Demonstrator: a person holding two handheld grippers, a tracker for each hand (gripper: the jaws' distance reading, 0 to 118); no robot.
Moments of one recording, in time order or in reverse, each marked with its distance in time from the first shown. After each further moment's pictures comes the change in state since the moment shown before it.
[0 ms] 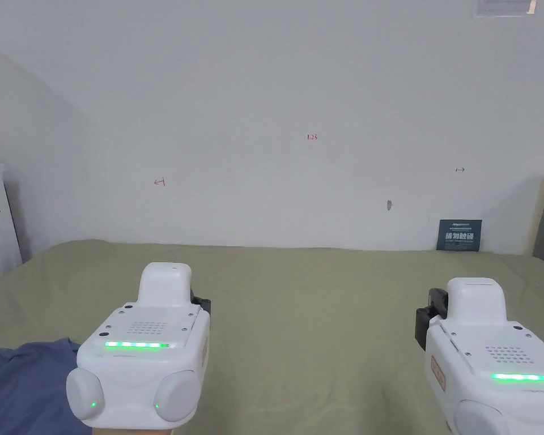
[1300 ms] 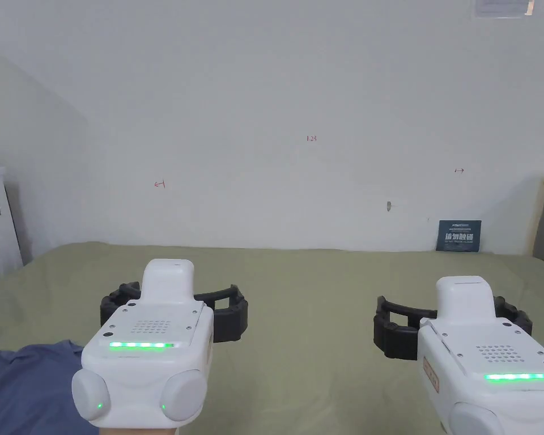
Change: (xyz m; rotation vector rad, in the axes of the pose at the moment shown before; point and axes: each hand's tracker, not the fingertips) left arm 0.006 0.005 0.007 0.054 0.017 0.008; right arm -0.009 0.001 0.006 0.024 0.043 0.030
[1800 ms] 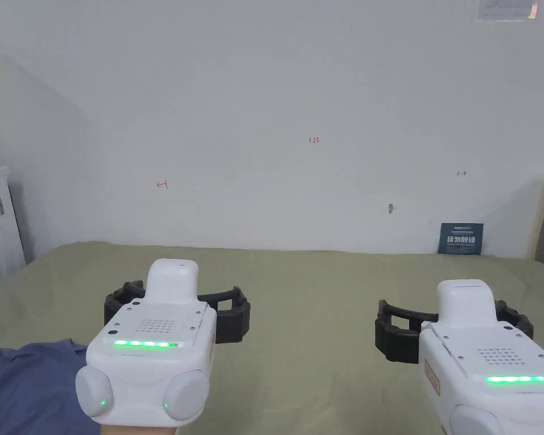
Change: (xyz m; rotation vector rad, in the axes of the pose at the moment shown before) left arm 0.004 -0.001 -0.001 -0.001 -0.002 -0.022; right arm 0.003 0.000 0.000 -0.012 0.001 0.005
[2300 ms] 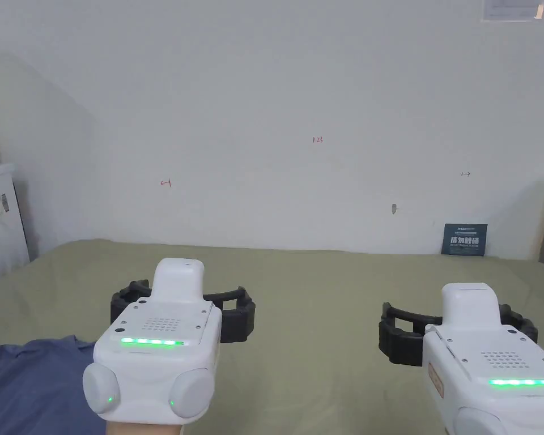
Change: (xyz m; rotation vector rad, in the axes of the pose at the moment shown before) left arm 0.001 -0.002 0.000 -0.005 -0.002 0.000; right arm 0.000 -0.004 0.000 -0.009 -0.002 0.000
